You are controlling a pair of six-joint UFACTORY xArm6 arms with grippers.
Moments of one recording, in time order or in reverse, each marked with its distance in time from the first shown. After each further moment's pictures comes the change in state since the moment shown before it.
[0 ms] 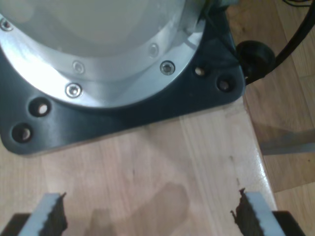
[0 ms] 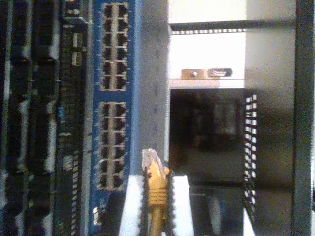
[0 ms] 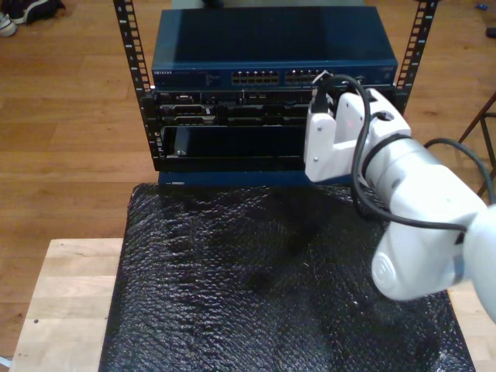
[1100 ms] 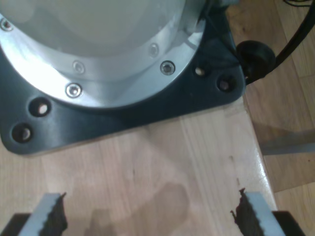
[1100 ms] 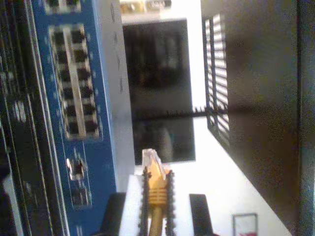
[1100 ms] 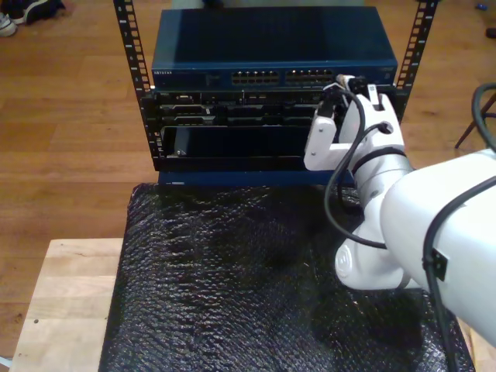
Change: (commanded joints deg) left arm 0.0 0.0 0.0 0.0 0.0 0.0; right arm 2.5 18.6 -6.0 15.9 -24.3 -6.2
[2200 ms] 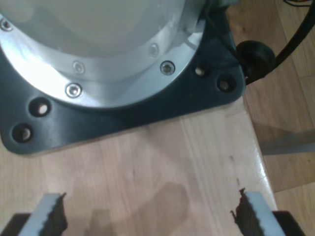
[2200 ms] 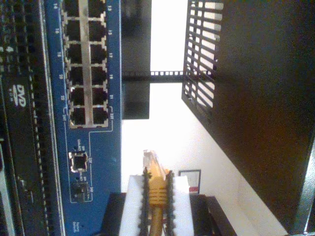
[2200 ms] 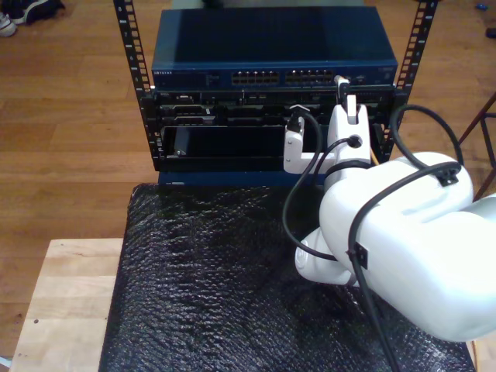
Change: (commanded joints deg) left arm 0.0 0.0 0.0 0.0 0.0 0.0; right arm 3.8 14.9 -15.9 10.7 -6.7 -7.5
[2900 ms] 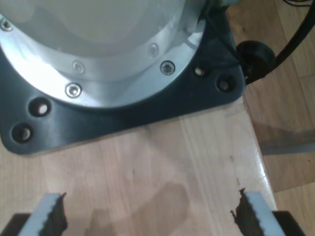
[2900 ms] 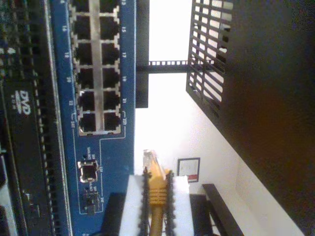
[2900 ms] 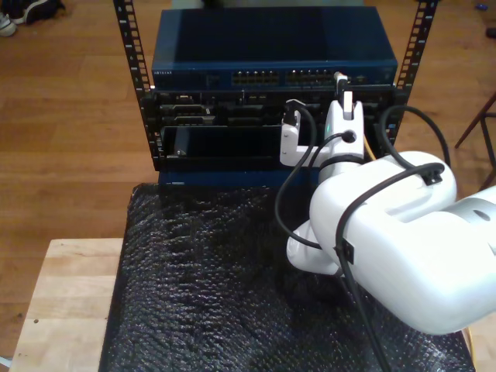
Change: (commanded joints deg) left arm 0.0 0.0 0.0 0.0 0.0 0.0; right arm 0.0 3.7 -5.6 2.5 0.7 -0.2
